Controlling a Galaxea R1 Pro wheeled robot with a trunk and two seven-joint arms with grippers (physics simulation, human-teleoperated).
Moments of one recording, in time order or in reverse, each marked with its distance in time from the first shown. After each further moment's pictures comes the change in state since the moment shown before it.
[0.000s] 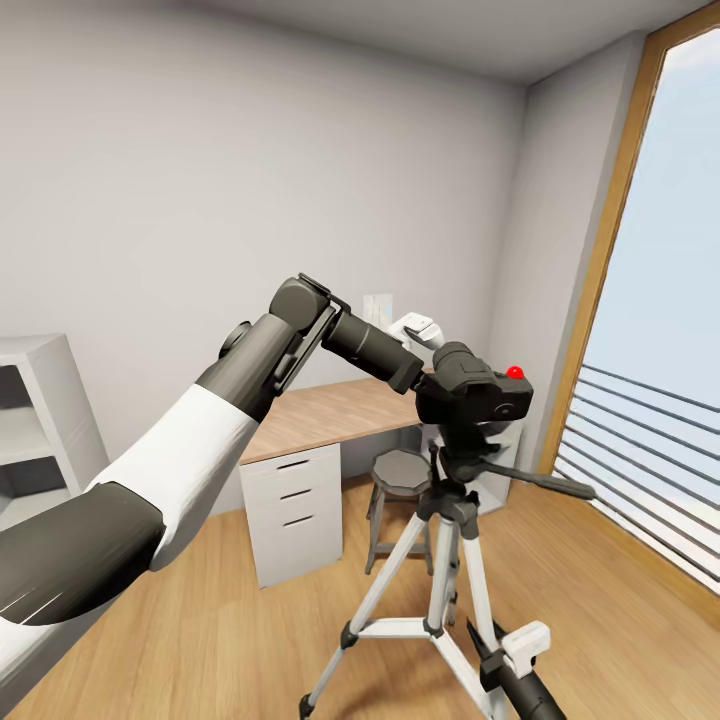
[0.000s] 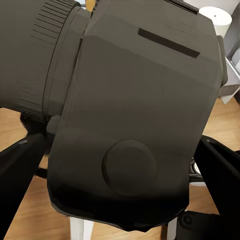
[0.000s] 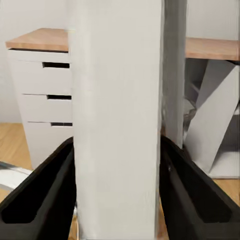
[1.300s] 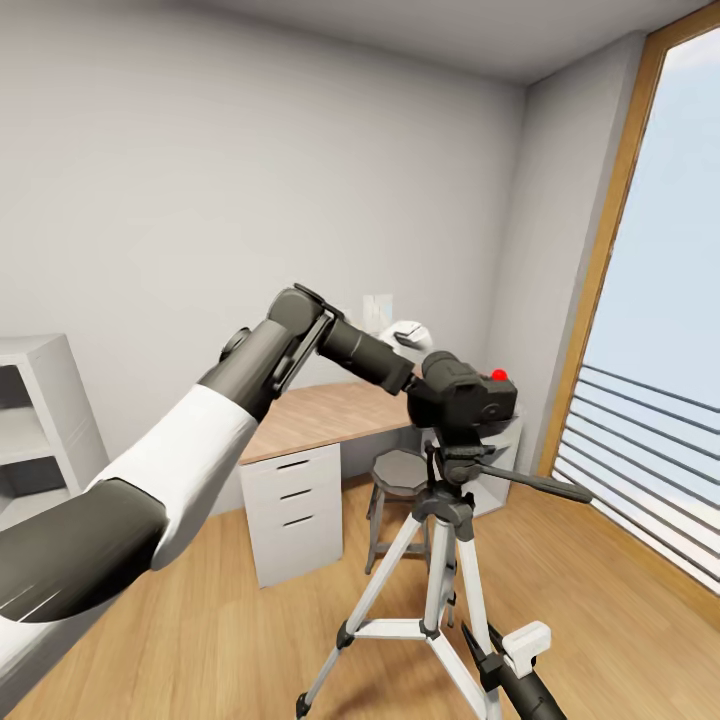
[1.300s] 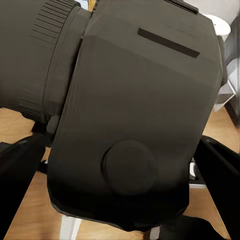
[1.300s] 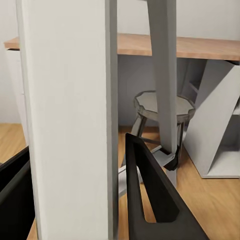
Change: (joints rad) left arm 0.000 0.000 0.037 0.101 0.000 0.000 -0.002; right arm 0.000 0.000 0.002 0.000 -0.003 -0.001 -0.004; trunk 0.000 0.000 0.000
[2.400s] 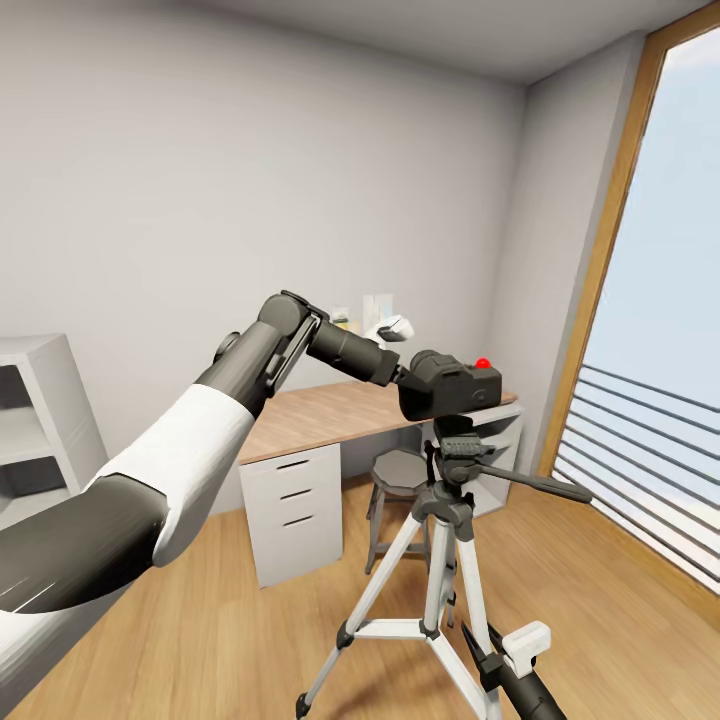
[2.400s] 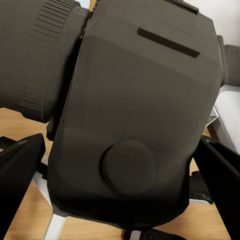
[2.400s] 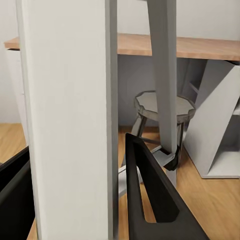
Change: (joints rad) left arm -0.005 0.000 0.107 0.103 -0.001 0.000 -0.003; right arm 0.000 0.000 0.001 0.000 0.000 0.000 0.000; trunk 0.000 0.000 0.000
